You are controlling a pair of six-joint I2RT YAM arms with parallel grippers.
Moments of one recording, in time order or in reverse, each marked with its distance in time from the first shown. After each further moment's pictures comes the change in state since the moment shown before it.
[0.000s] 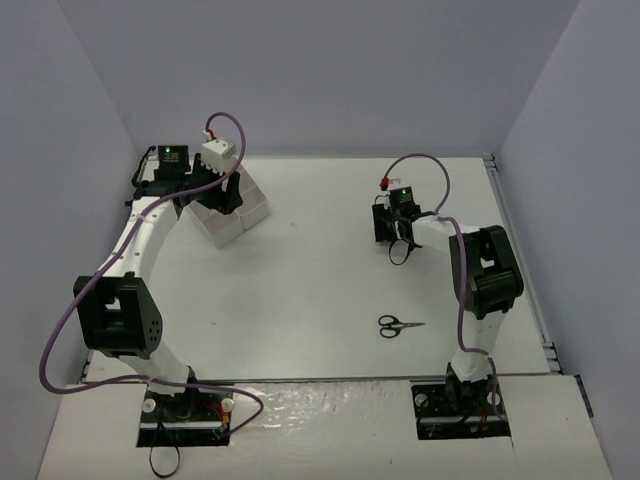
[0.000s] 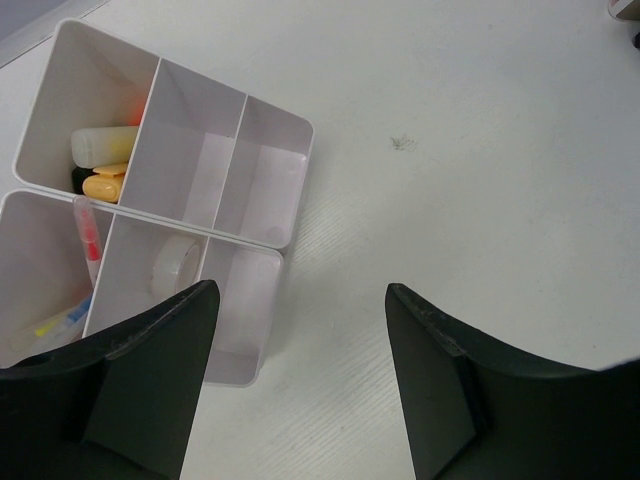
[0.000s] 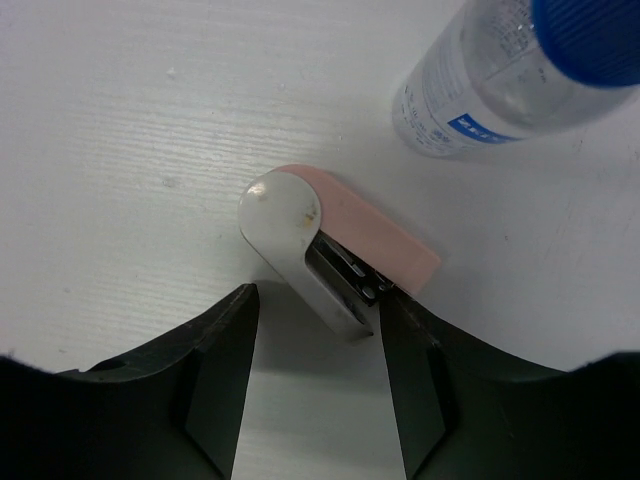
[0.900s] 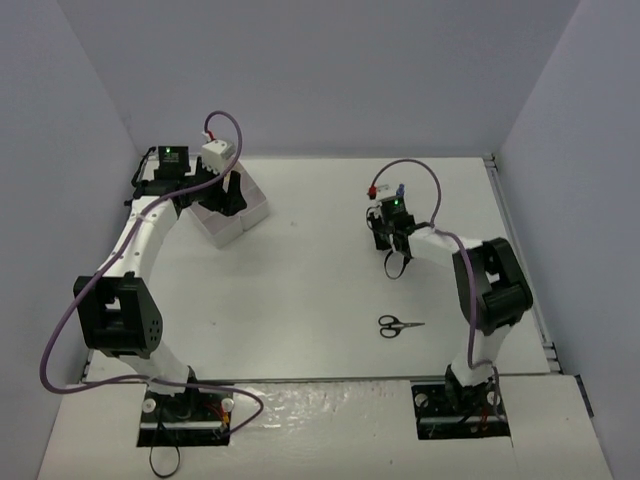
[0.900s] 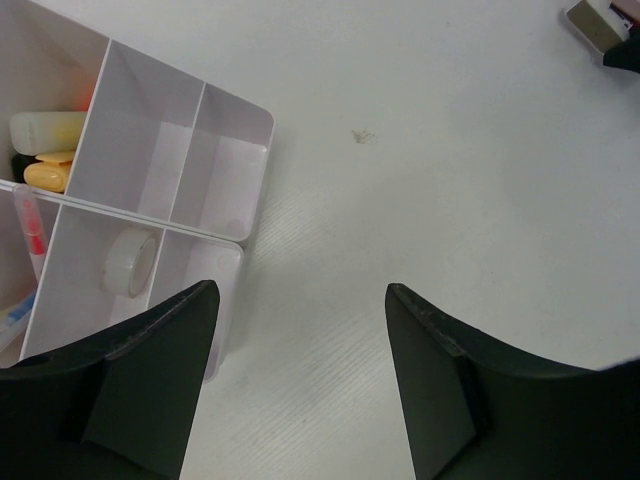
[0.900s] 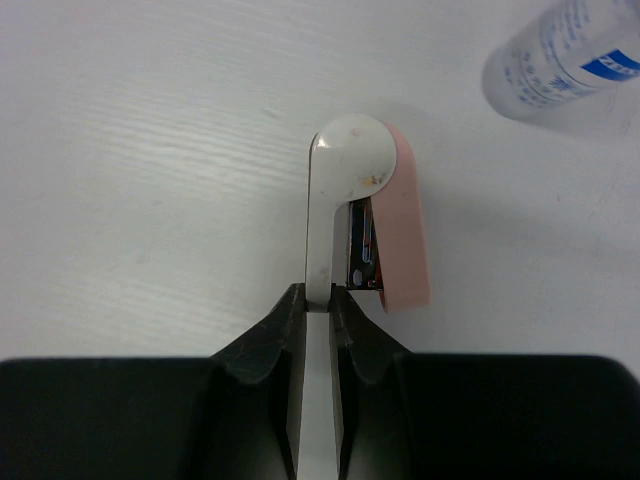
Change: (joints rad) left arm 0.000 0.002 0.004 -0.036 0.053 -0.050; right arm 0.058 -0.077 -0.087 0.041 0.018 -0.046
